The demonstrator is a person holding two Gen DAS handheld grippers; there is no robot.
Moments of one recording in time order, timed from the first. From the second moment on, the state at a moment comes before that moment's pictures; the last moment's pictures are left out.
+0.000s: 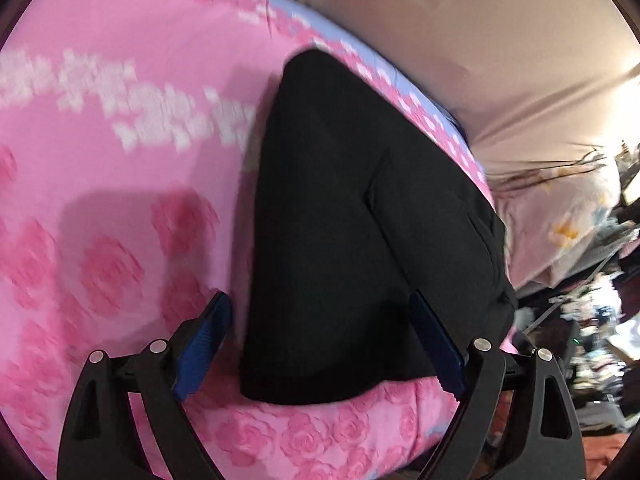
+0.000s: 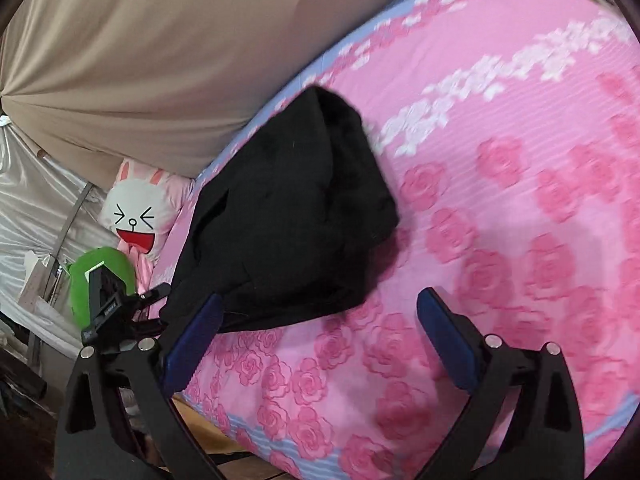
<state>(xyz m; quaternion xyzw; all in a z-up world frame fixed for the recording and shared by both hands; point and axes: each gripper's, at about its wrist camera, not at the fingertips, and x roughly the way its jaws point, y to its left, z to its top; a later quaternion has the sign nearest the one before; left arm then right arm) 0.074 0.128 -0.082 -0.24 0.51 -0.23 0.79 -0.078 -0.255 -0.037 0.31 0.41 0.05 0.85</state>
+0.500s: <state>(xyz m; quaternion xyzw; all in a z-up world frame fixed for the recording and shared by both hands) 0.071 0.110 -0.038 -0.23 0.51 -0.30 0.77 -0.086 -0.234 -0.001 0.31 0.40 0.06 0.86</state>
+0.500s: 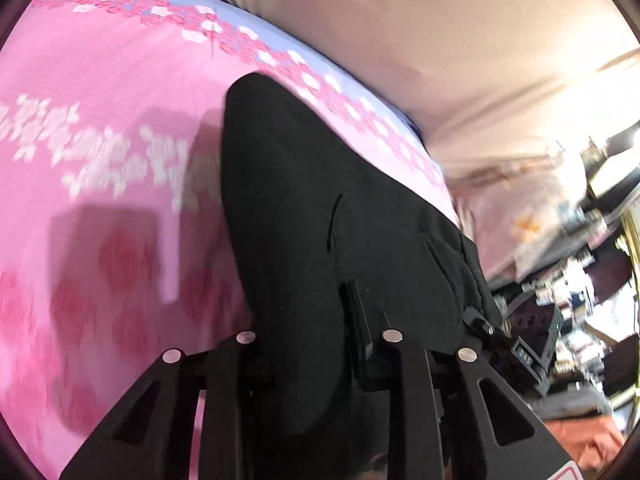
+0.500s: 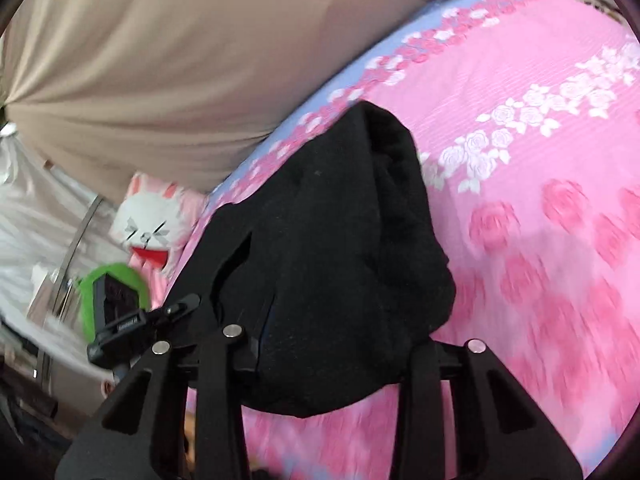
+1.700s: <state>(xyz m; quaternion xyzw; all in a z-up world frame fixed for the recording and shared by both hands) -0.001 0.082 0.200 -0.06 0.17 -0.31 0.93 -0.116 -0.178 0.213 0.12 0.09 0.09 0.99</state>
